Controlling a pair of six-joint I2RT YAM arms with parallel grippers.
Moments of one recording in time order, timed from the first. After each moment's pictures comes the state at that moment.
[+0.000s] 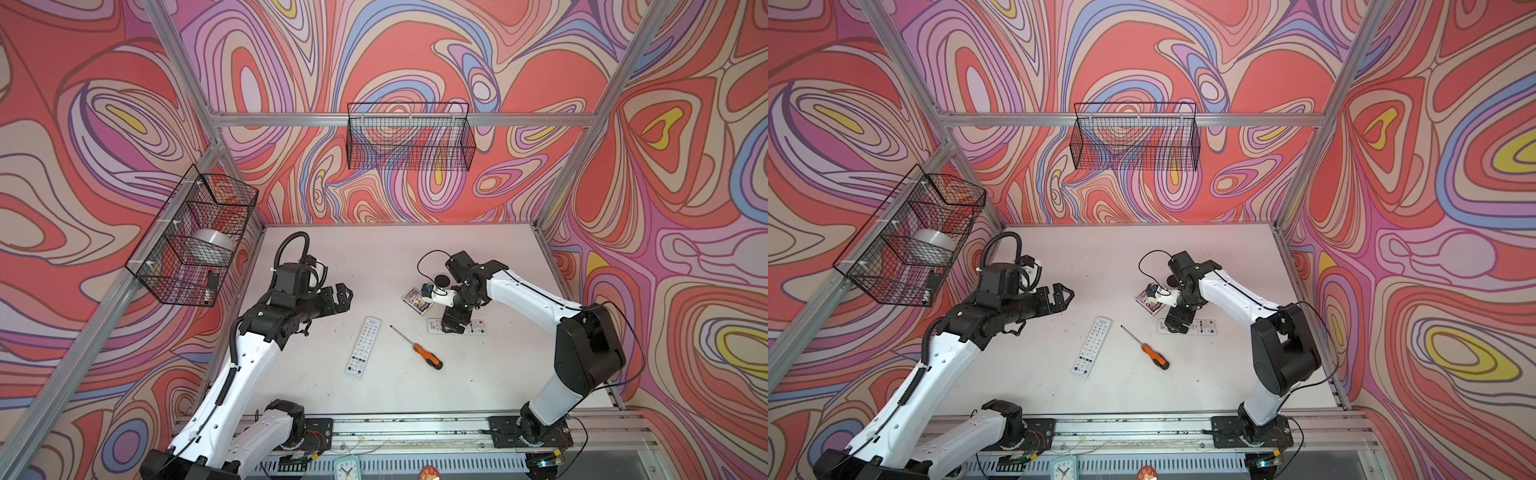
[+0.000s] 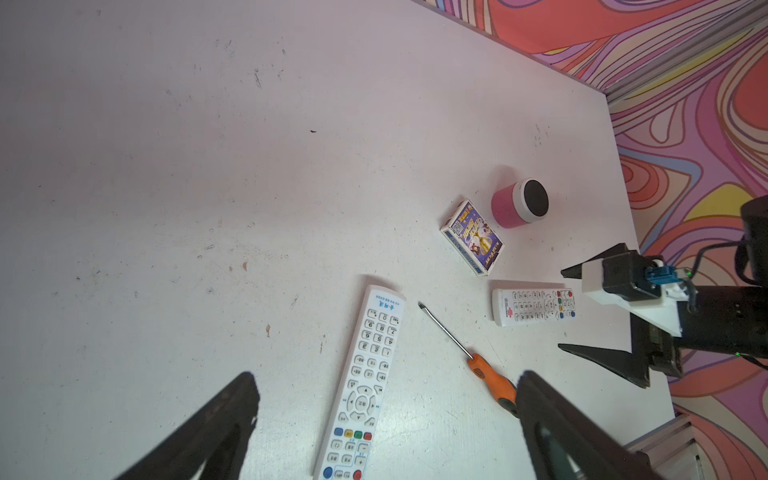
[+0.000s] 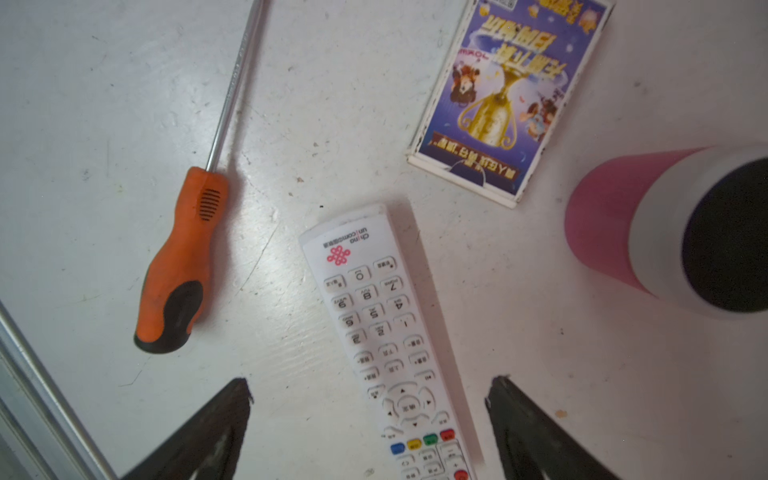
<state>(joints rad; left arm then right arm) -0.25 1.01 0.99 -0.76 0.20 -0.48 0.46 1.69 1.25 -0.94 -0.18 -0.71</state>
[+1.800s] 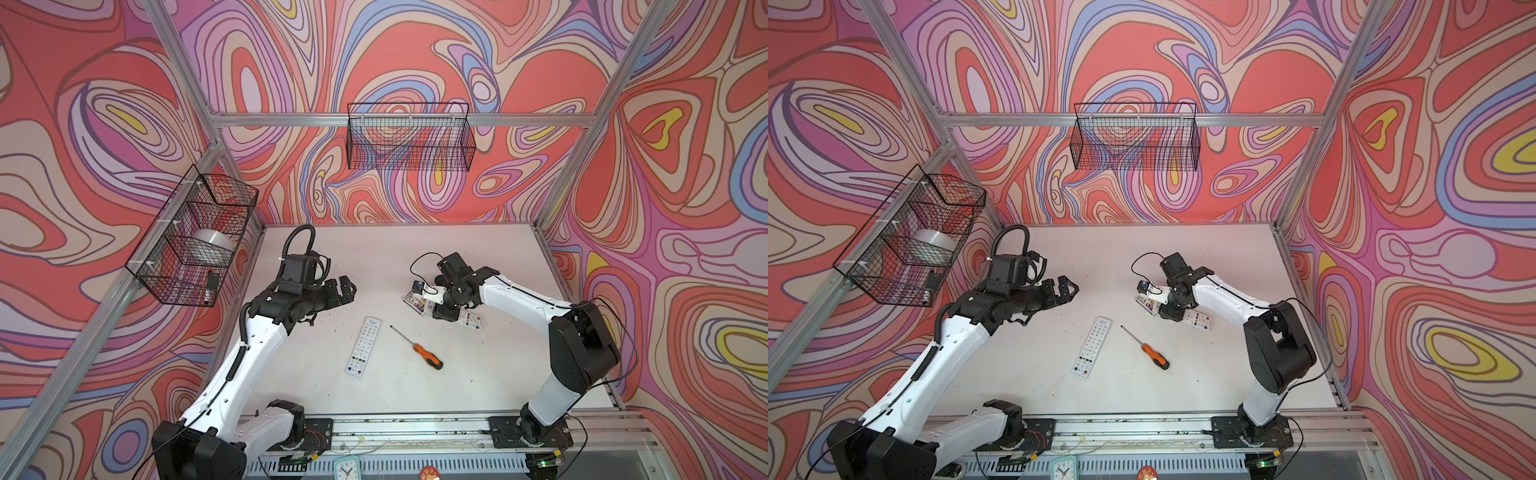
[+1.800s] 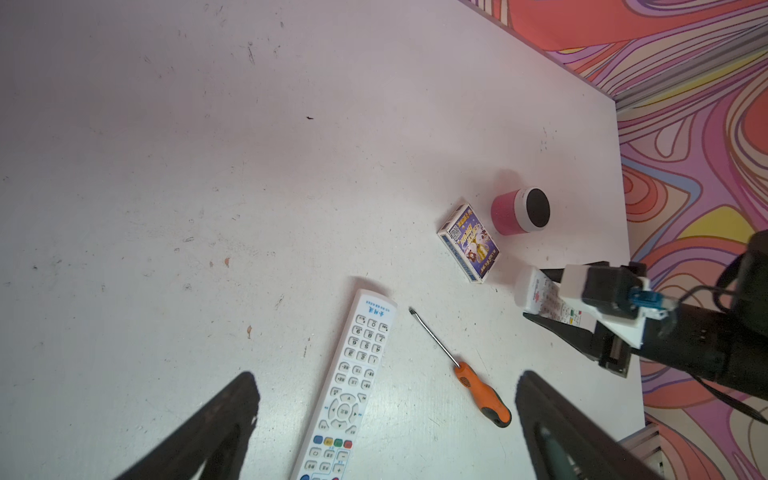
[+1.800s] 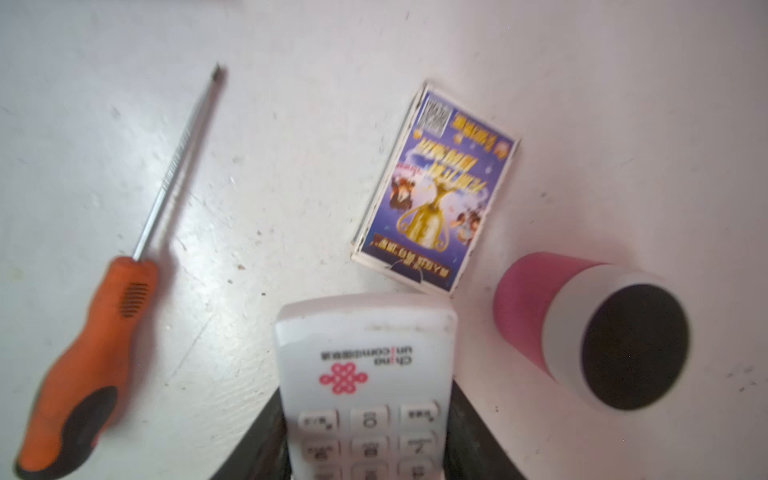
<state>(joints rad) -0.25 1.11 1.05 -0.75 0.23 -0.55 0.50 1.68 1.25 -0.72 -0.17 -0.66</state>
